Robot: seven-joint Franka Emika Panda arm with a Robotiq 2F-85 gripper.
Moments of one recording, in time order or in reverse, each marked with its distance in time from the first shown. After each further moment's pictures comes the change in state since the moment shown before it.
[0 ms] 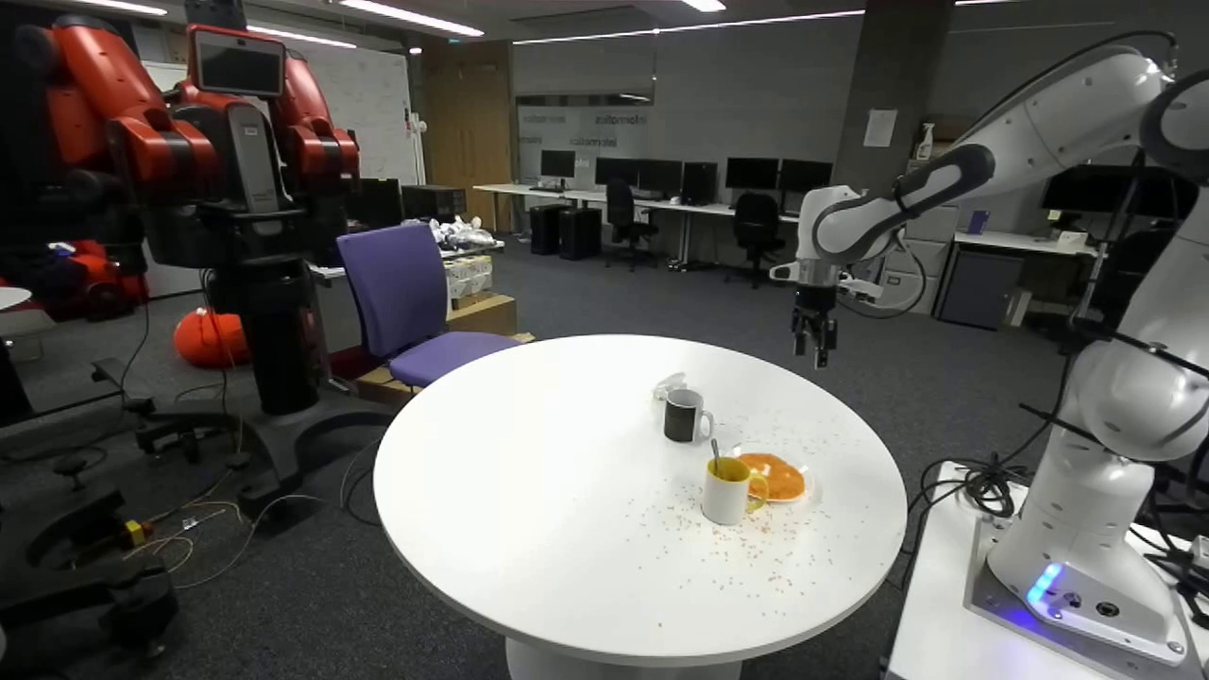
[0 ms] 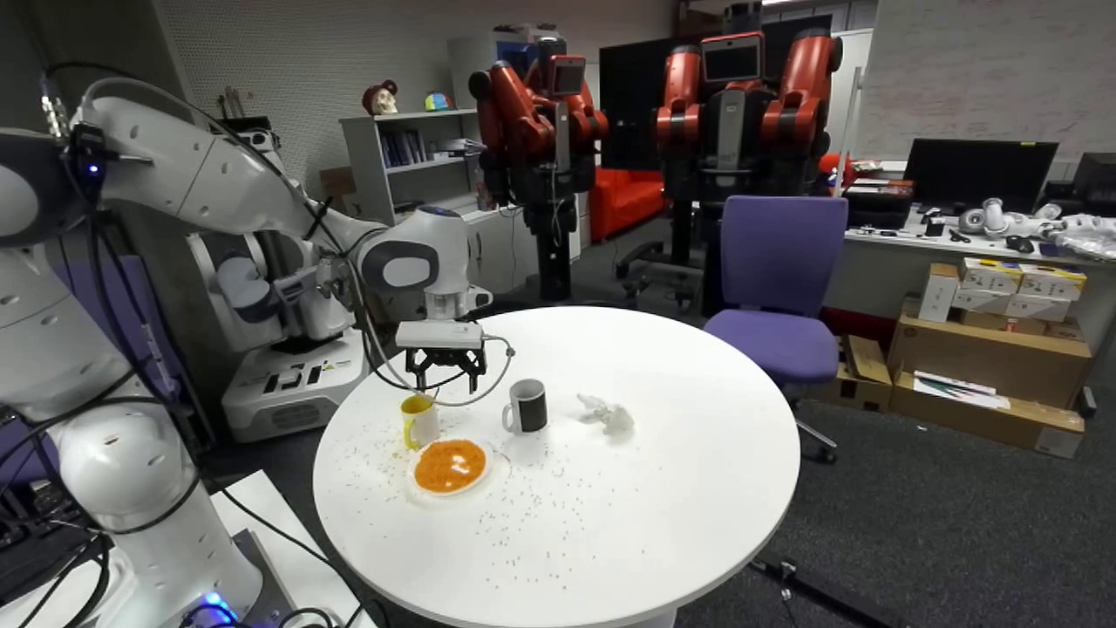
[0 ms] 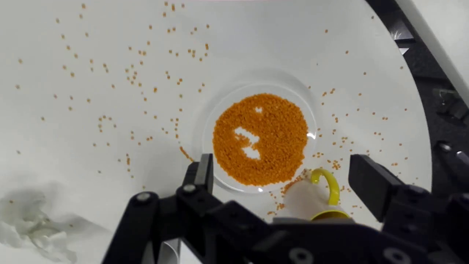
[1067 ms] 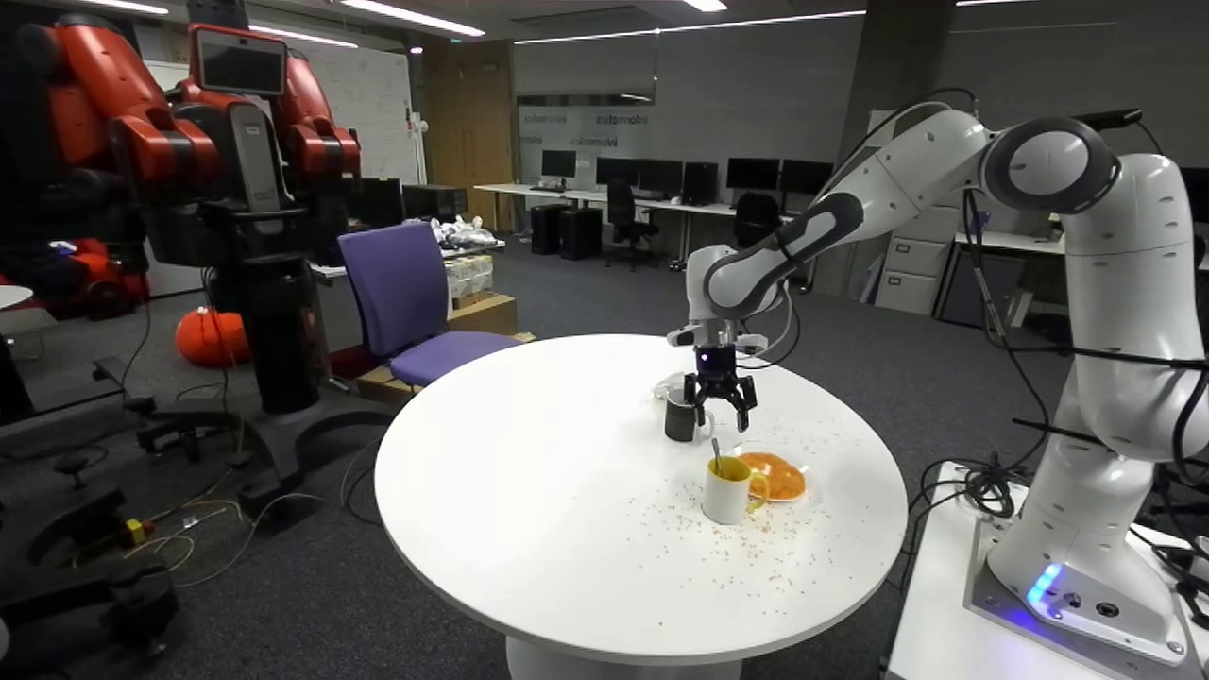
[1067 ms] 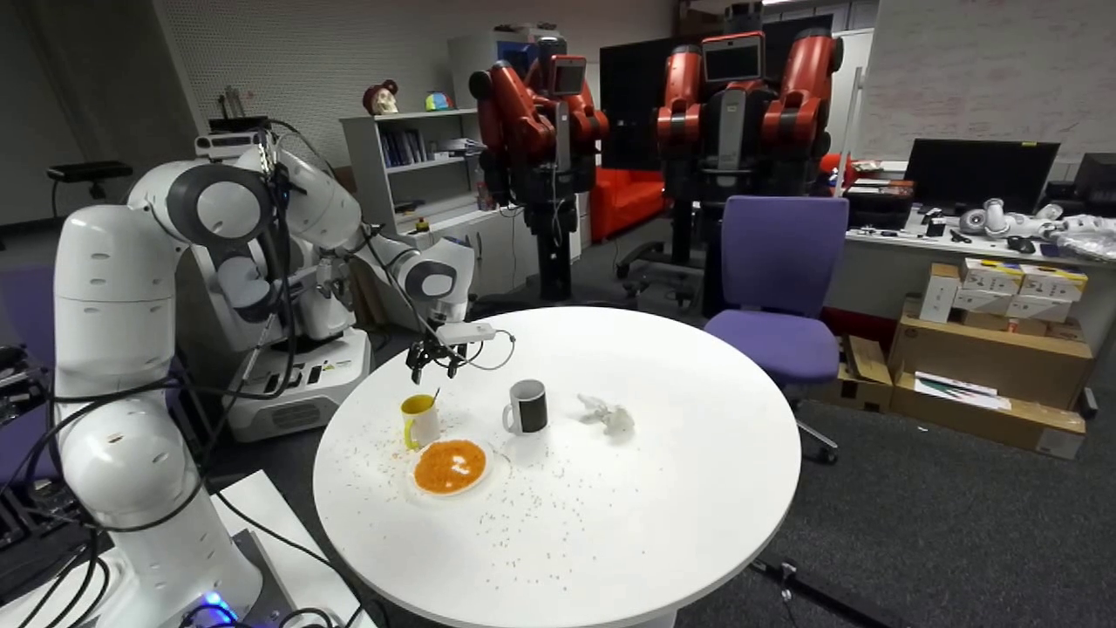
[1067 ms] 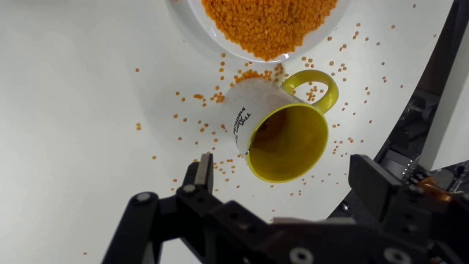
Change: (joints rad) arm 0.031 0.478 0.330 0.354 0.174 -0.033 -0.460
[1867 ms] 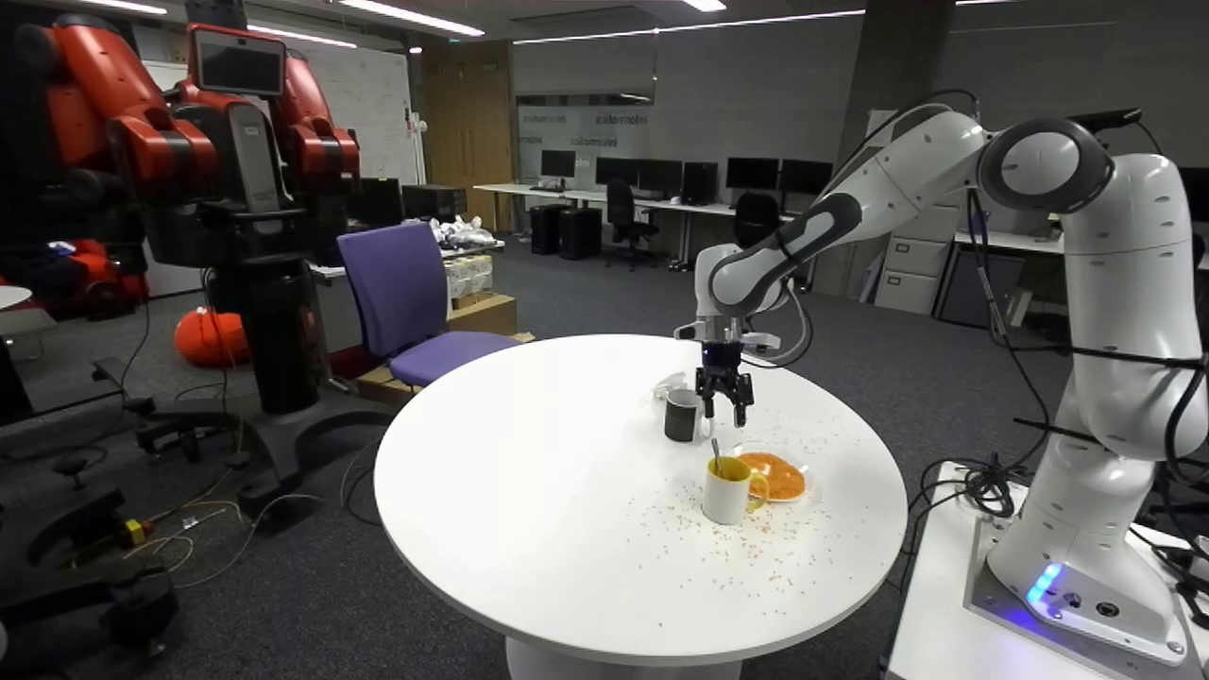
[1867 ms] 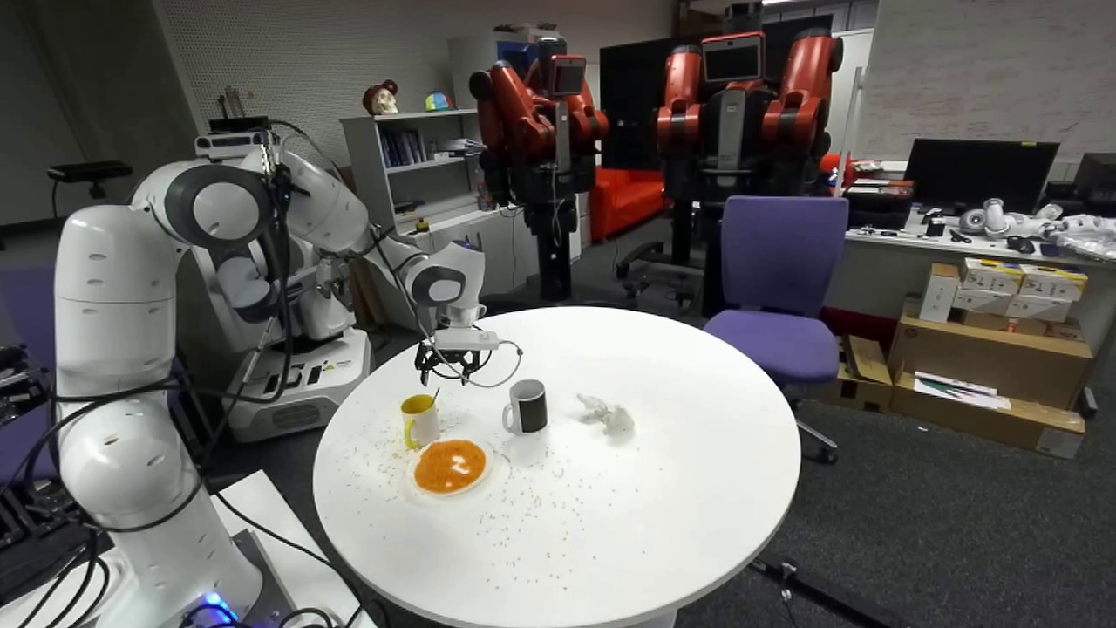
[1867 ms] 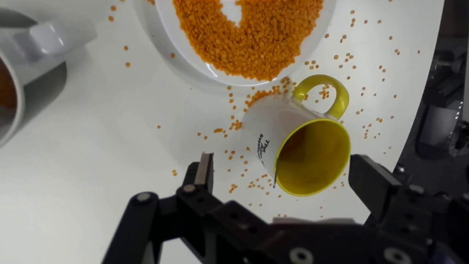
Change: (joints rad) arm -0.039 0.002 -0.020 -0.011 0.011 0.033 0.260
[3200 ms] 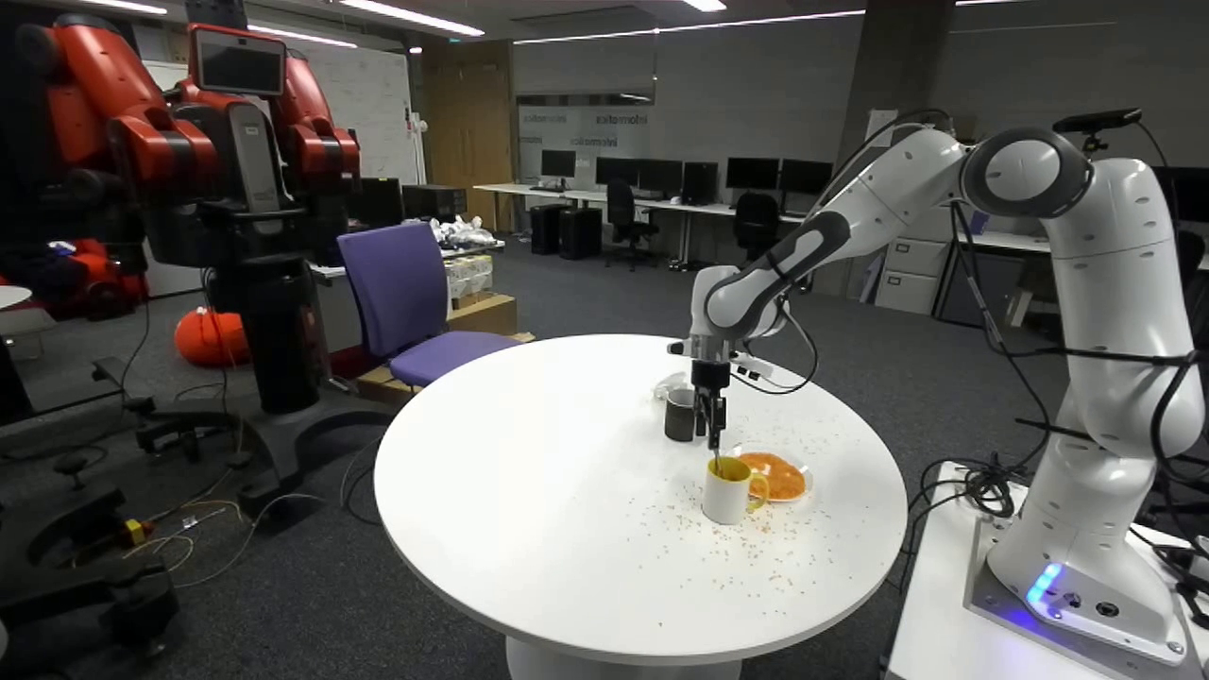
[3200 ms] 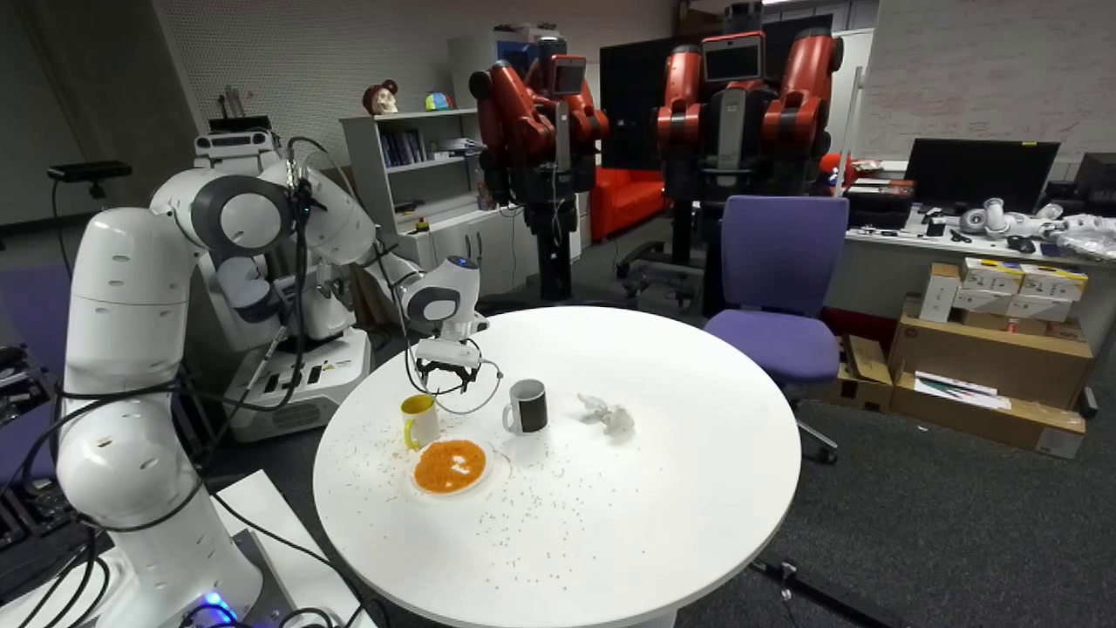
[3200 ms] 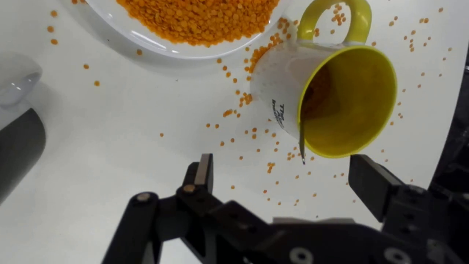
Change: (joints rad) arm -0.055 0.069 0.102 -0.031 0.070 0.182 0.374
